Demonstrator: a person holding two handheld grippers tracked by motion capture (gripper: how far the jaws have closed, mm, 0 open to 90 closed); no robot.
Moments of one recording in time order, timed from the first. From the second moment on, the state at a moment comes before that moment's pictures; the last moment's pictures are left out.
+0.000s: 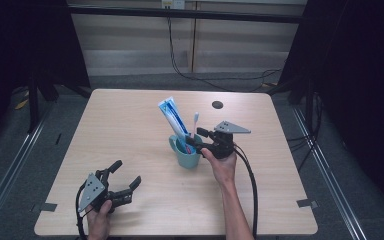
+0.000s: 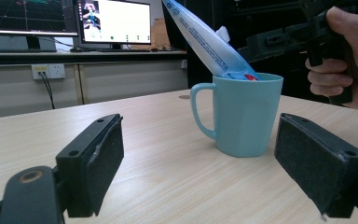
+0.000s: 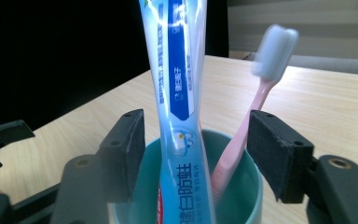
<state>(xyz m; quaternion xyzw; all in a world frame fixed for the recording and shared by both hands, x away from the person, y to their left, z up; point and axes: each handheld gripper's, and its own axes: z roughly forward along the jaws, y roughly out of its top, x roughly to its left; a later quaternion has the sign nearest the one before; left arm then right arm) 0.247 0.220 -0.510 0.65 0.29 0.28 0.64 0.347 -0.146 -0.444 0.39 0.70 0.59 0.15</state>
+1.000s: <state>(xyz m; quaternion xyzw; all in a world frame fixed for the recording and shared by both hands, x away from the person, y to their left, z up) 0.247 0.220 -0.510 0.65 0.29 0.28 0.64 0.319 -0.182 -0.435 0.41 0.68 0.58 0.19</state>
